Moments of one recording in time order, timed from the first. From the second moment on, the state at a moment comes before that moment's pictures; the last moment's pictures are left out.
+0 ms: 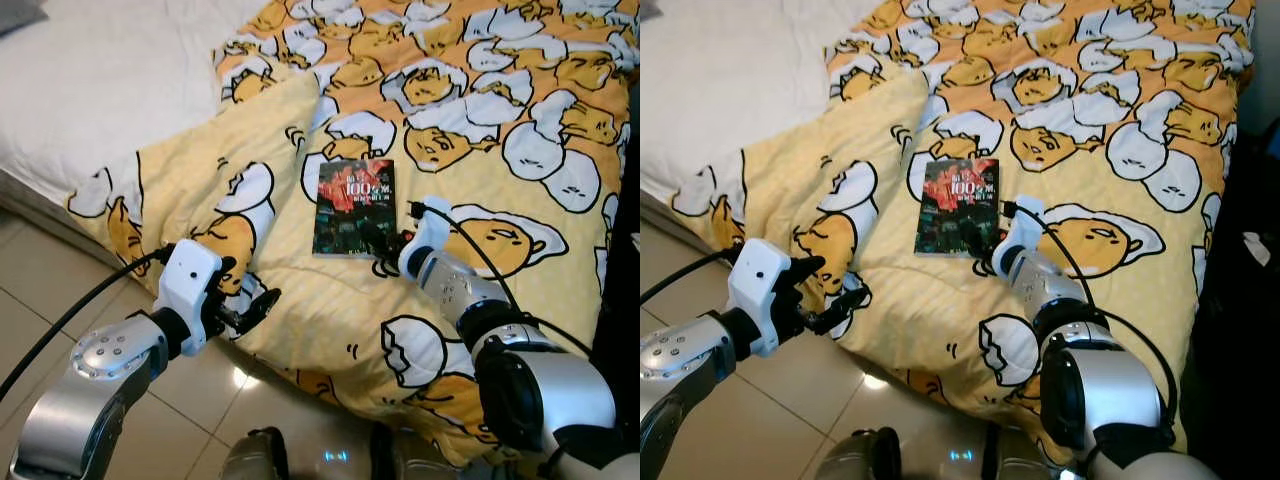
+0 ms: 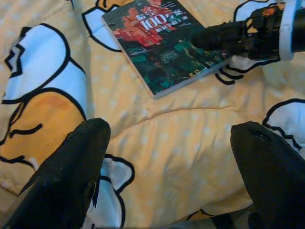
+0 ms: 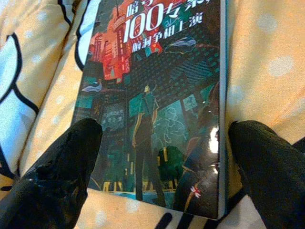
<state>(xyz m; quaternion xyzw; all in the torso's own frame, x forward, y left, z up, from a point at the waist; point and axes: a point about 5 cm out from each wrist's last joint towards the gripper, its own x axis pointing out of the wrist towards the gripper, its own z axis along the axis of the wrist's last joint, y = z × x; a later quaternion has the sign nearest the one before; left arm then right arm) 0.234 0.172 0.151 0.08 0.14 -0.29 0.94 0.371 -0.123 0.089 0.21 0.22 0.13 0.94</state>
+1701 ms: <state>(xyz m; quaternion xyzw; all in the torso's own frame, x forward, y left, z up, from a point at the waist) 0.210 0.180 0.147 0.08 0.18 -0.27 0.94 0.351 -0.056 0.071 0.43 0.29 0.14 0.84</state>
